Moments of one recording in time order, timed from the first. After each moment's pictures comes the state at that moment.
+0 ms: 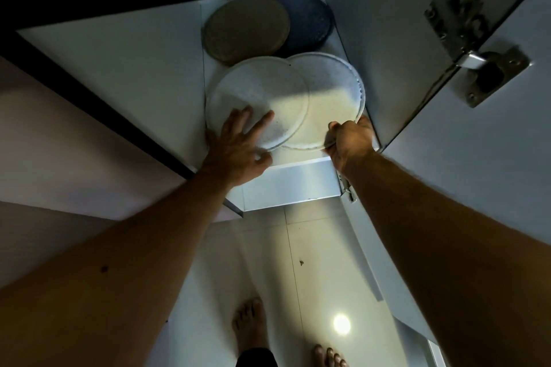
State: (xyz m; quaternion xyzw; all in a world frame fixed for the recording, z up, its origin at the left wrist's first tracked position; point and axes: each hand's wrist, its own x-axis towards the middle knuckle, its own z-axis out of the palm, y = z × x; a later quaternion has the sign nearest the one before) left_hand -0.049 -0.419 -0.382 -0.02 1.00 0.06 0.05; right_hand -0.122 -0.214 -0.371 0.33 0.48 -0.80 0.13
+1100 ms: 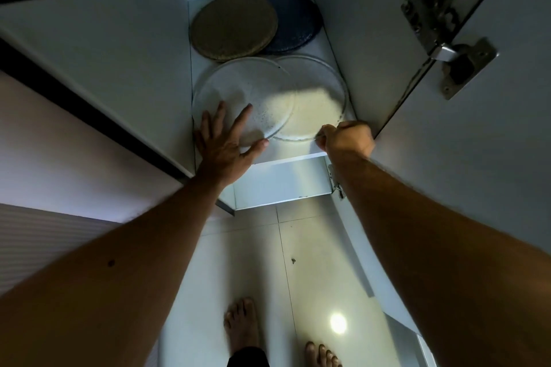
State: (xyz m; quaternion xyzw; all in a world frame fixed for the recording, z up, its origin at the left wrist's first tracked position) left_hand -0.046 -0.404 -0.398 -0.14 0.97 0.21 -0.02; right_hand -0.123 -0.195 -0.385 0.29 0.81 -0.50 0.08
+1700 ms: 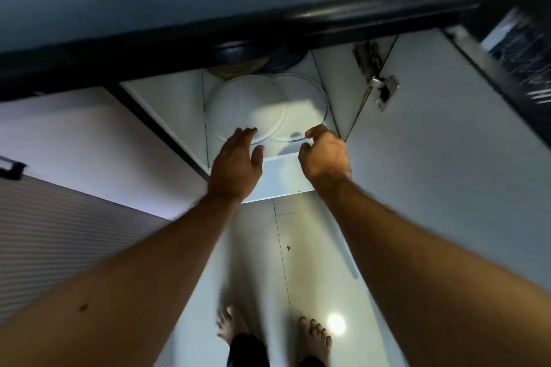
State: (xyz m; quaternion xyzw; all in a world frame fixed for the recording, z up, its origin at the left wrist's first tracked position) left_hand 0.023 -0.349 -0.308 -0.10 0.96 0.24 -0.11; right_hand -0.030 -0.183 -0.278 0.04 0.93 -0.35 0.08
